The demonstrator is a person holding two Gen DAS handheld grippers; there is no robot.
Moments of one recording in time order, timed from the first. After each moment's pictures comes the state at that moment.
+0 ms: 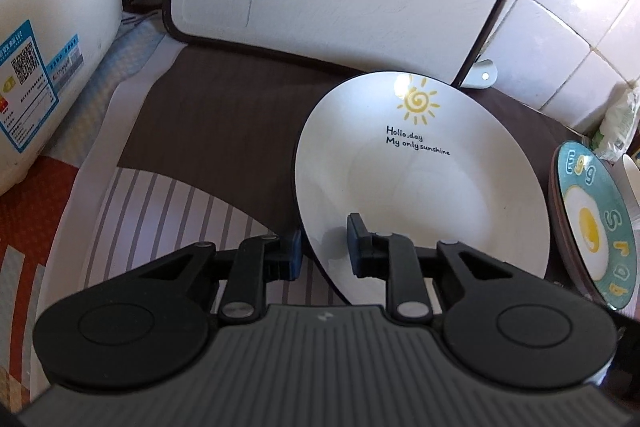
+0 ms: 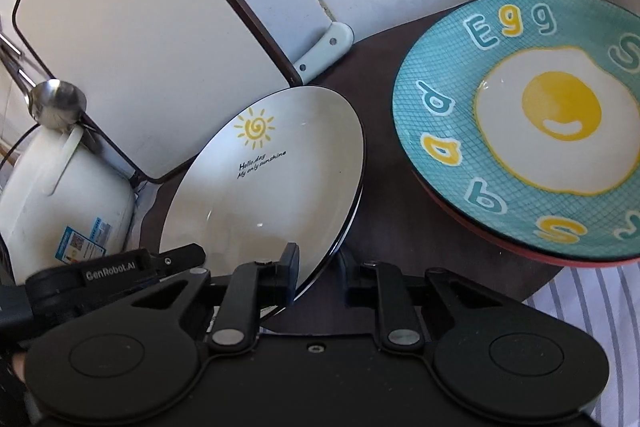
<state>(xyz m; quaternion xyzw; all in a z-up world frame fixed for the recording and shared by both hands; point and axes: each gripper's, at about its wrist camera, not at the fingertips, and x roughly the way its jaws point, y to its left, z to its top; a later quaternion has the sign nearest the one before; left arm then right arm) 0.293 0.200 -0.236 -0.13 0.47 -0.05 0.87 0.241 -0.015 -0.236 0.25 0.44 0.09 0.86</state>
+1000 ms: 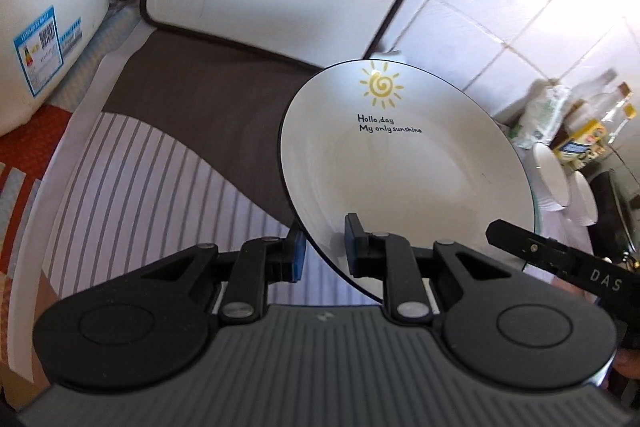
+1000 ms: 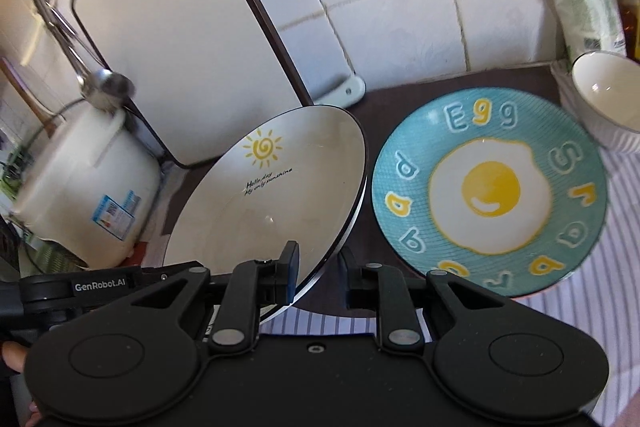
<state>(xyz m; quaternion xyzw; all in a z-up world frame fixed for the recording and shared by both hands) 0.223 0.171 -0.167 -0.17 0.47 -0.10 0.86 0.214 -0.058 -0.145 0.17 0.44 0.13 0.87</state>
